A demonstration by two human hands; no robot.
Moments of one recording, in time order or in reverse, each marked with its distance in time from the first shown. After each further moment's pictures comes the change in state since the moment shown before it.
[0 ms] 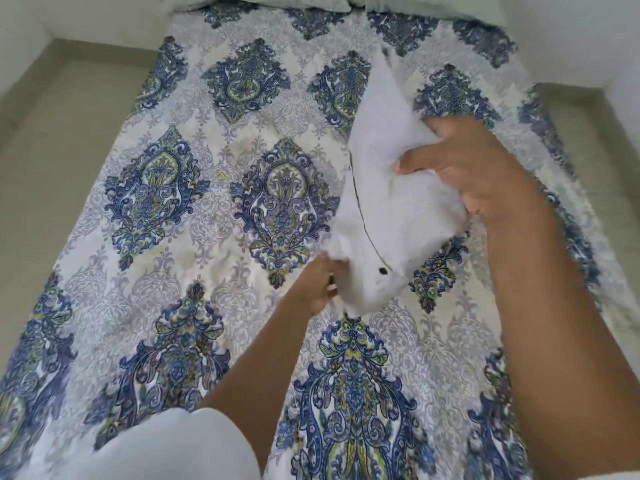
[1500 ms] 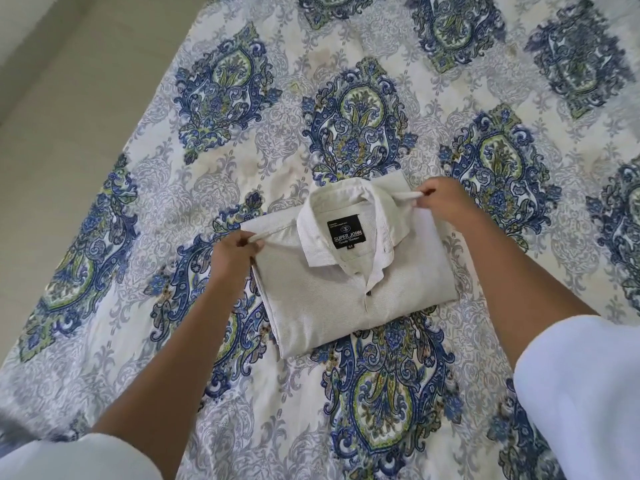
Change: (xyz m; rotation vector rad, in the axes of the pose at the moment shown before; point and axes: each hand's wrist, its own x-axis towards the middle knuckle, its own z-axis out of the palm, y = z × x) left_hand -0.074 -0.071 -0.200 0.146 0.676 0.215; right_hand 0.056 0.193 0.107 -0.580 -0.207 0.187
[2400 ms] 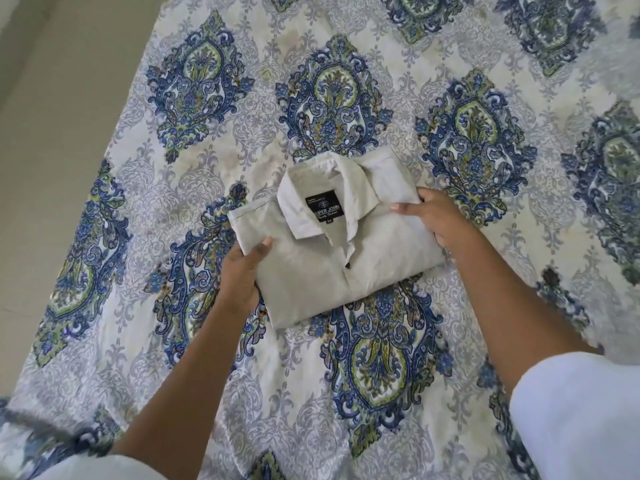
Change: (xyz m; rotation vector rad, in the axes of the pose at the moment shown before) left_hand -0.062 0.000 0.018 -0.365 -0.163 -0.081; right_hand -0.074 0.025 0.016 0.648 -0.081 0.186
